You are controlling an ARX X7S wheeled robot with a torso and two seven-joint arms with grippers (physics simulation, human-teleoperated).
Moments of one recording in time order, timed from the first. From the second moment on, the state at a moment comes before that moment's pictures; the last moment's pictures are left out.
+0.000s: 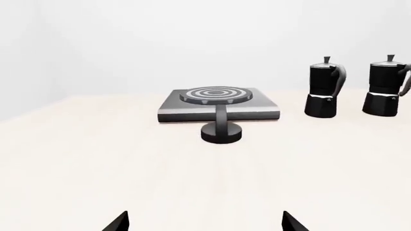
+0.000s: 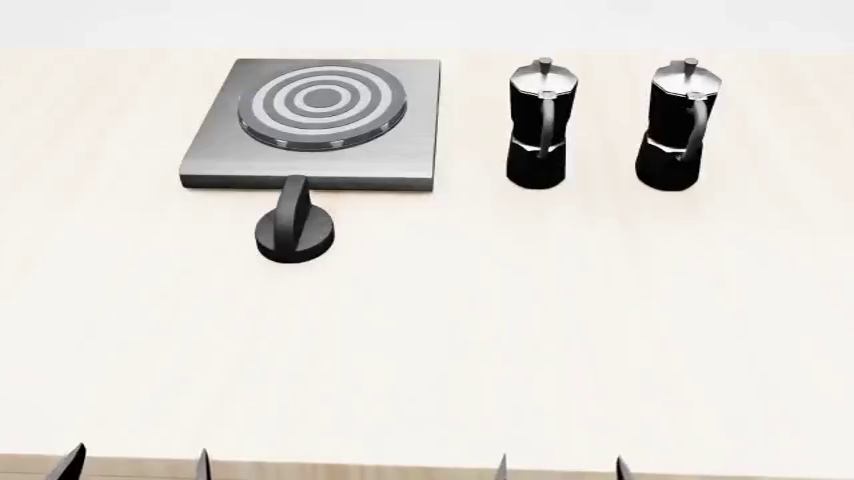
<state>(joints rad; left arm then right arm) 0.01 -0.08 0.10 0.02 -0.05 0.05 -0.10 -0.01 0.08 -0.10 -0.03 0.06 -0.03 0.10</state>
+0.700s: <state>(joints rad) 0.11 -0.15 0.14 0.28 -0.01 0.11 -0.15 -0.09 0.15 -0.16 -0.40 -0.05 0.13 0.21</state>
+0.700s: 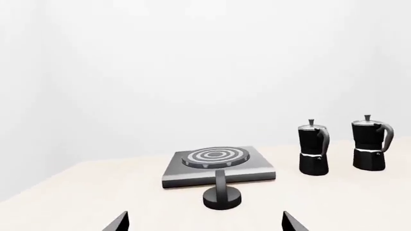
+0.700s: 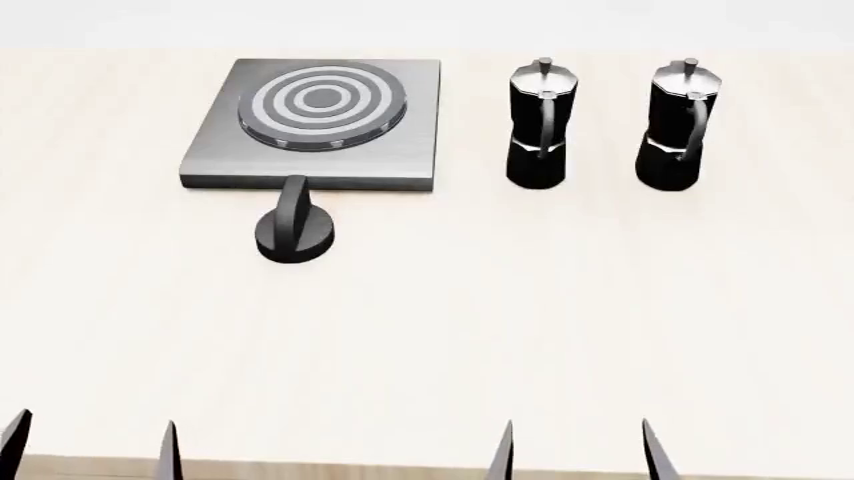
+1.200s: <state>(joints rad) 0.13 -0.19 0.13 0.49 -0.06 0.06 -0.17 -0.11 0.17 -0.21 -0.55 -0.12 0.18 0.25</state>
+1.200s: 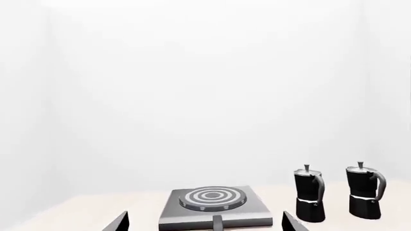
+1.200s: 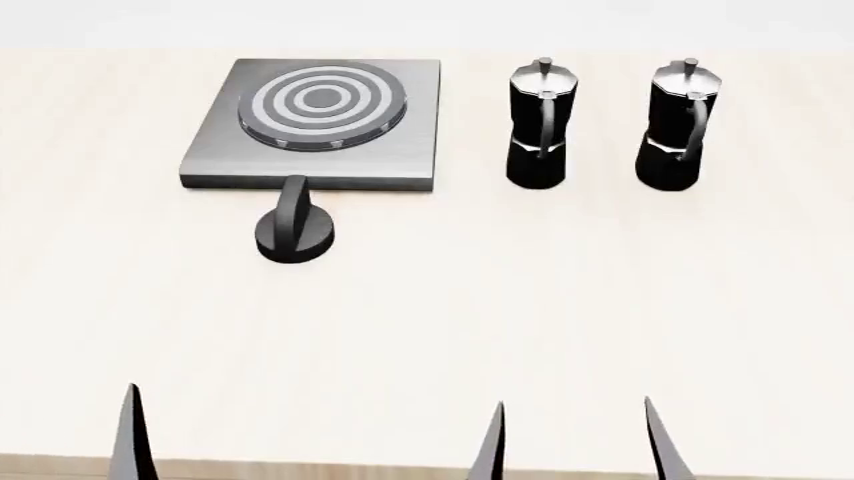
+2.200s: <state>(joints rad) 0.14 -0.22 0.14 0.58 -0.09 0.04 -0.21 -0.13 0.22 -0.22 -0.62 -0.08 0.12 0.28</state>
